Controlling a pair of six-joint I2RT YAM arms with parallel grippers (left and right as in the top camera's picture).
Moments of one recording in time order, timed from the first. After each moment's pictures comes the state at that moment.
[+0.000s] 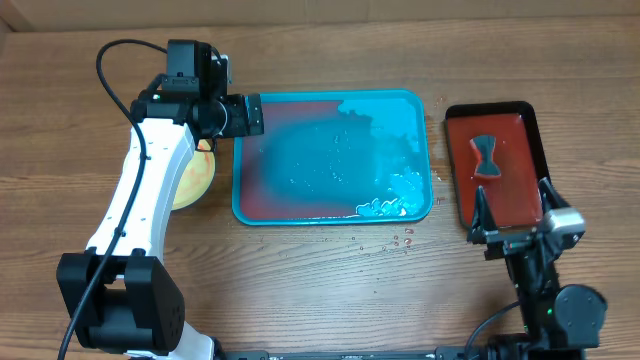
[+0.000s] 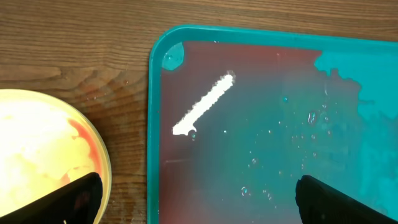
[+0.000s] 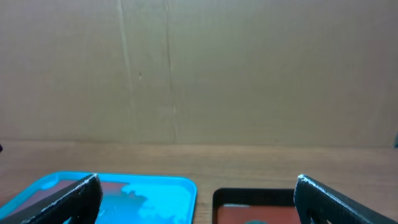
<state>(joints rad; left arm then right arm) -0.07 1.73 1.48 -0.82 0.12 -0.17 0.01 0.16 0.26 -0.02 -0.12 0.07</state>
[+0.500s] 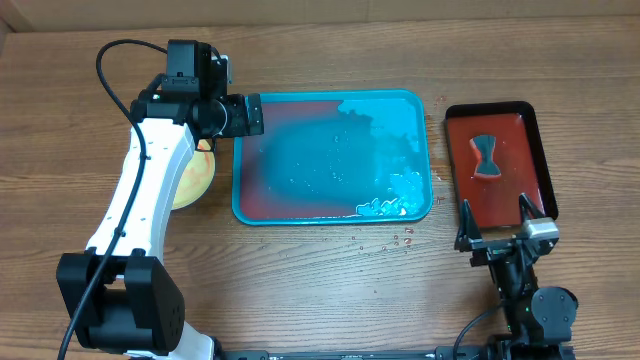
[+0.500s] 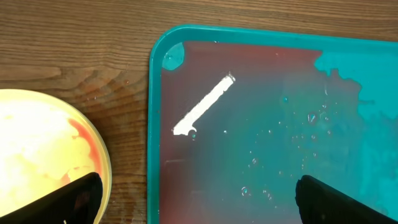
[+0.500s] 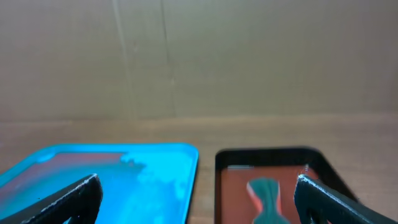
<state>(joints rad) -0.07 1.73 1.48 -0.82 0.12 -0.17 0.02 0.01 0.02 0.01 -0.12 0.10</state>
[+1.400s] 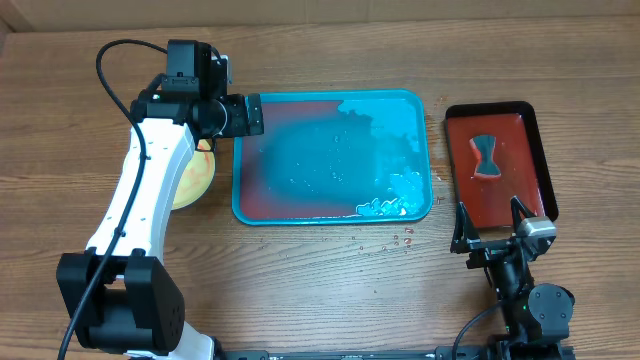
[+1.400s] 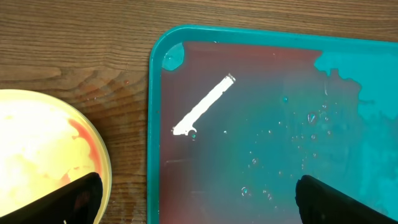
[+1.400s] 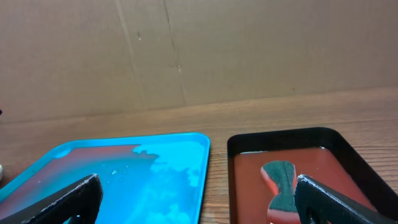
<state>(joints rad) -0.07 1.73 1.48 -0.82 0.12 -0.17 0.04 0.01 0.02 -0.03 -0.12 0.17</state>
